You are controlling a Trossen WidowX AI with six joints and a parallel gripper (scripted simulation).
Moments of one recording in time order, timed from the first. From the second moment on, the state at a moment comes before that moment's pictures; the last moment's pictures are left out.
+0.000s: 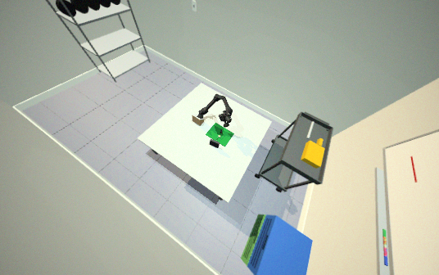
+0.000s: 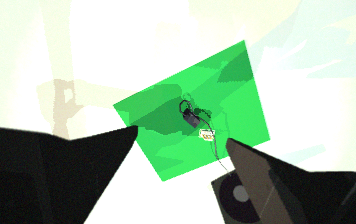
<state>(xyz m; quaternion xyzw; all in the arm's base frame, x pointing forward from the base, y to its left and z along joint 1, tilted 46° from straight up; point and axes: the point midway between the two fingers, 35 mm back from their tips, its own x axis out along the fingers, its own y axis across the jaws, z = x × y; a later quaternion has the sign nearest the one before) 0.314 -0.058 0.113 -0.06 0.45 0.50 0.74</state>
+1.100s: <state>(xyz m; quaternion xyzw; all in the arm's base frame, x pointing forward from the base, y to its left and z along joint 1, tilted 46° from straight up) 0.336 -0.038 0.035 -0.40 0.14 0.66 0.62</state>
